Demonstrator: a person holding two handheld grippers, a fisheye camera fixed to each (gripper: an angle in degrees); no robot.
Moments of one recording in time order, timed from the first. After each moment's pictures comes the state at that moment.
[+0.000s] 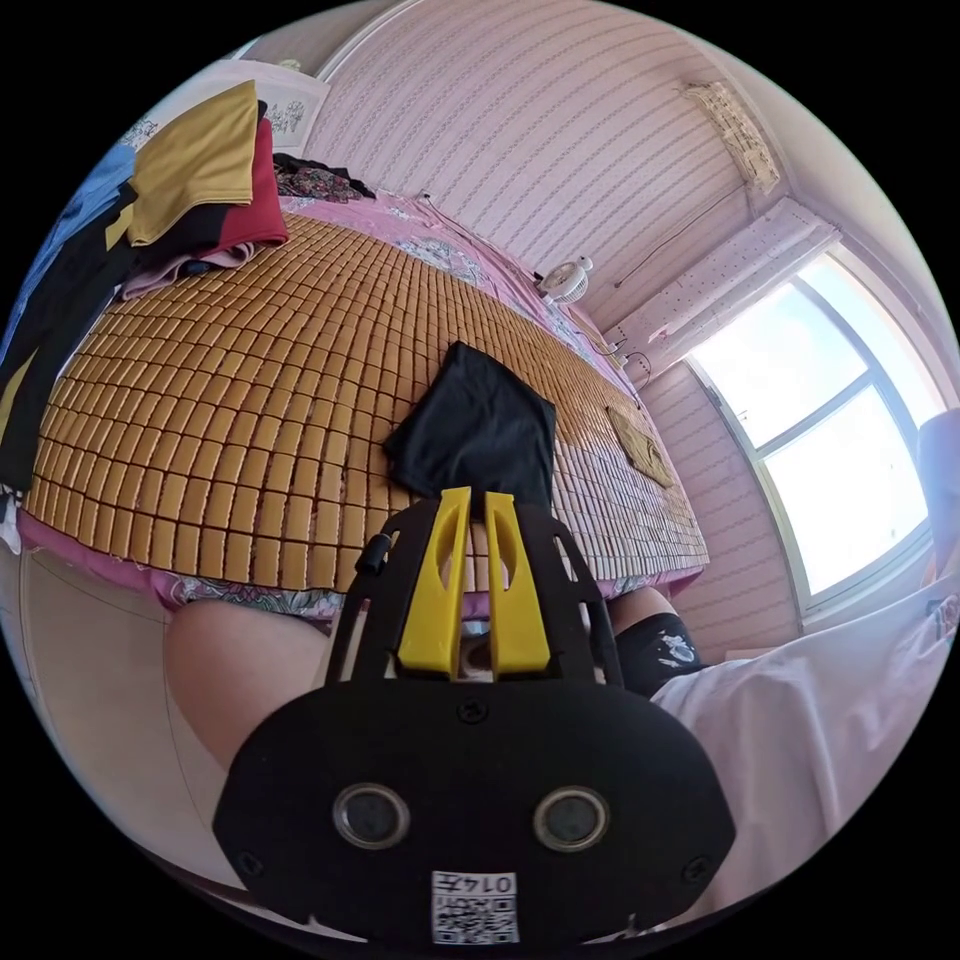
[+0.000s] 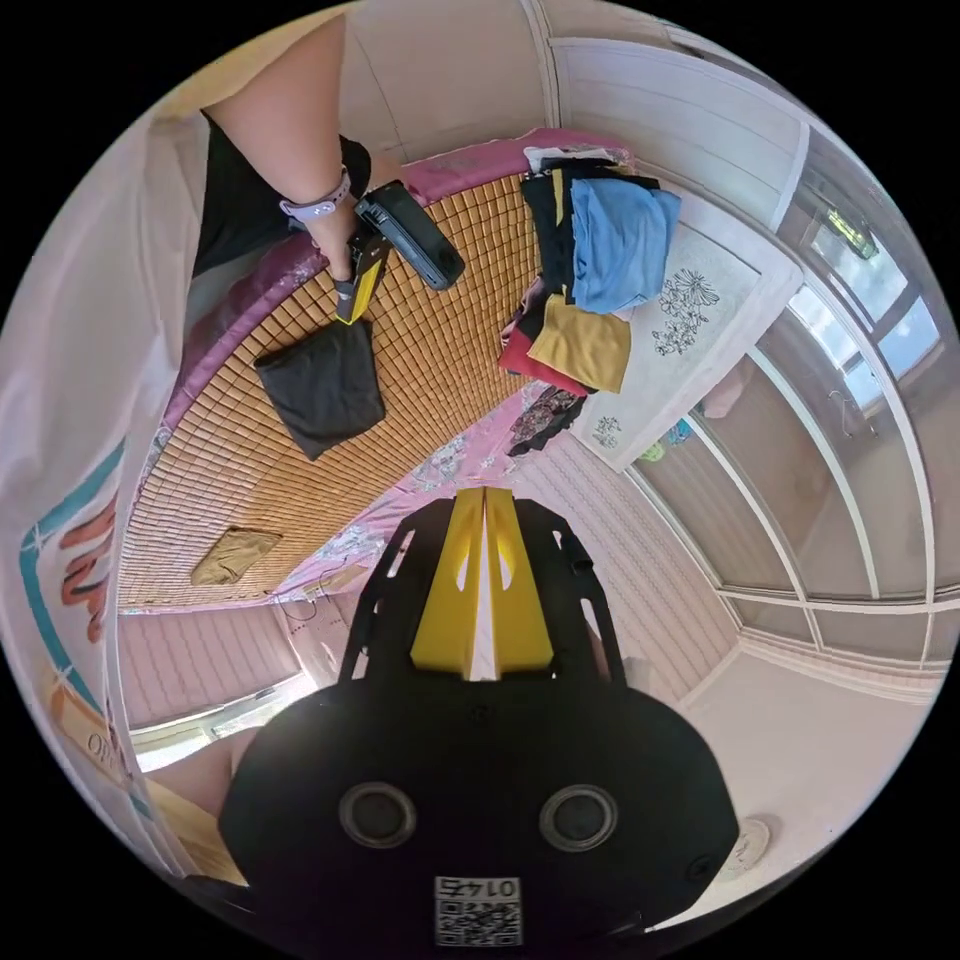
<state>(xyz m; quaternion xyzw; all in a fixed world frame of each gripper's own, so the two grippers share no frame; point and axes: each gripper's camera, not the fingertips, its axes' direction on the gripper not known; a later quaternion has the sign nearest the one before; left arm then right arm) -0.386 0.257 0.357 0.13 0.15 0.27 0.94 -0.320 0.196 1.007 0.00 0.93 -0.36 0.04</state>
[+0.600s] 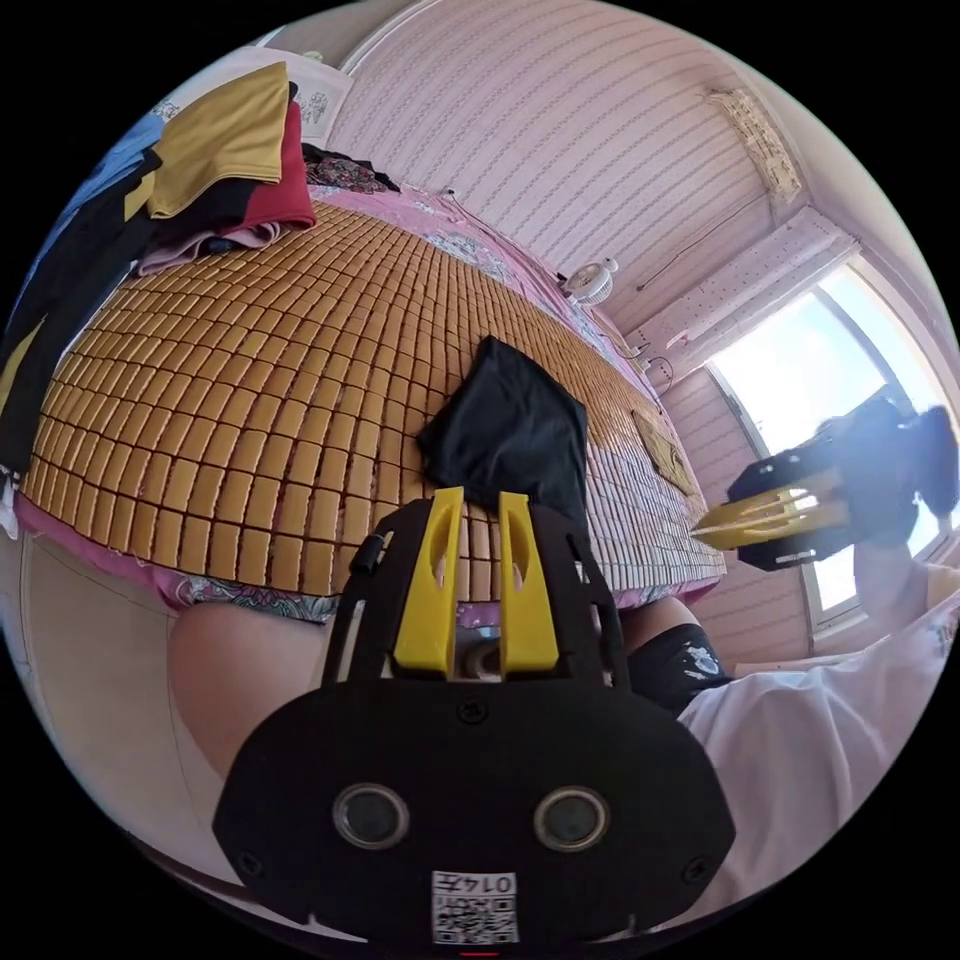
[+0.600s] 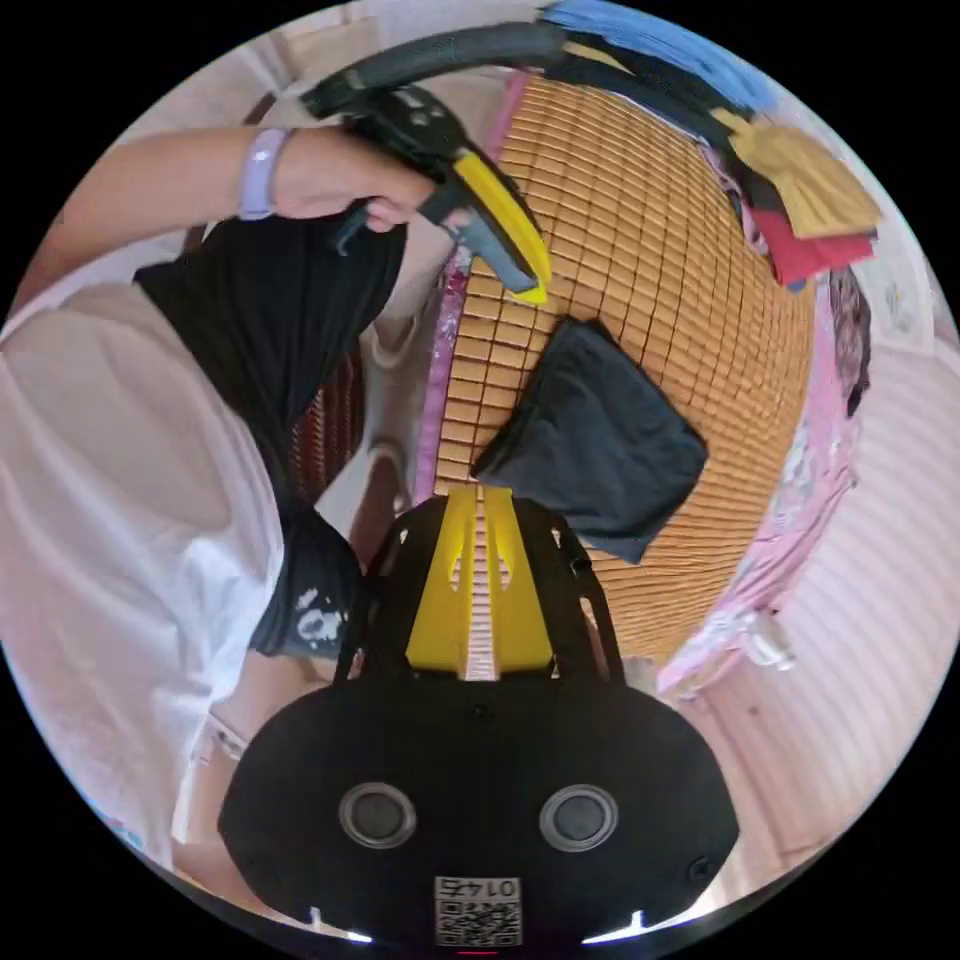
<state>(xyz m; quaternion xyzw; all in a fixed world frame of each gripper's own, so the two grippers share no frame) -0.402 0.232 0.363 0.13 0.13 0.25 0.95 -0.140 -0.036 0.820 0.02 0.67 -0.38 0.63</state>
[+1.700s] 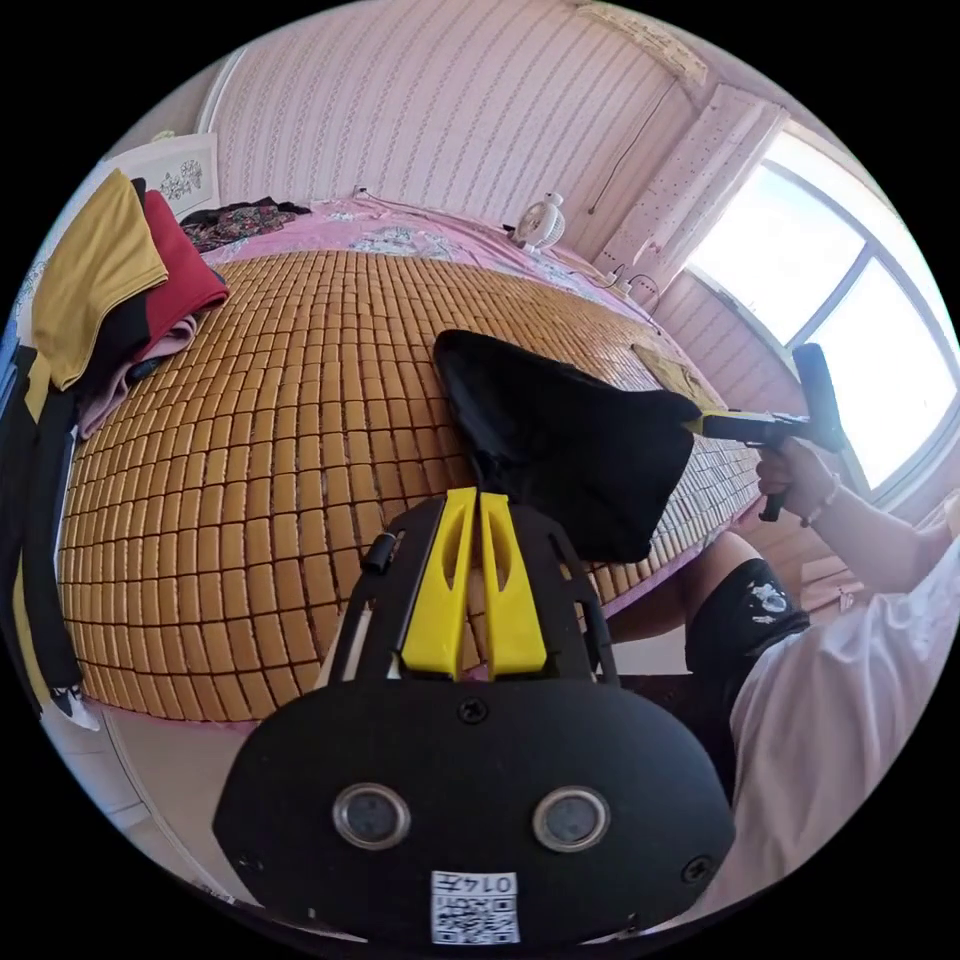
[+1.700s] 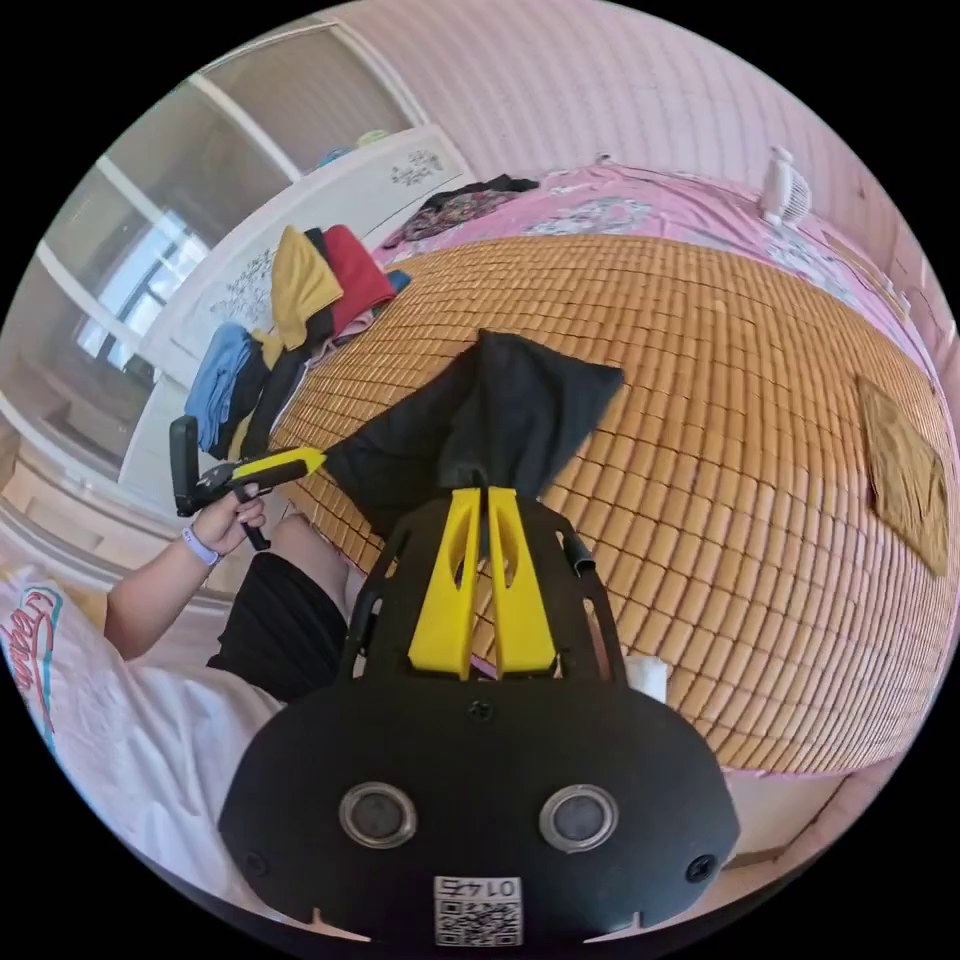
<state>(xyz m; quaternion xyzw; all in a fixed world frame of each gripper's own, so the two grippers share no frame) -0.332 0.244 0.332 0.12 0.06 0.39 0.91 0.187 0.075 0.491 0.52 0.24 -0.20 0.80</state>
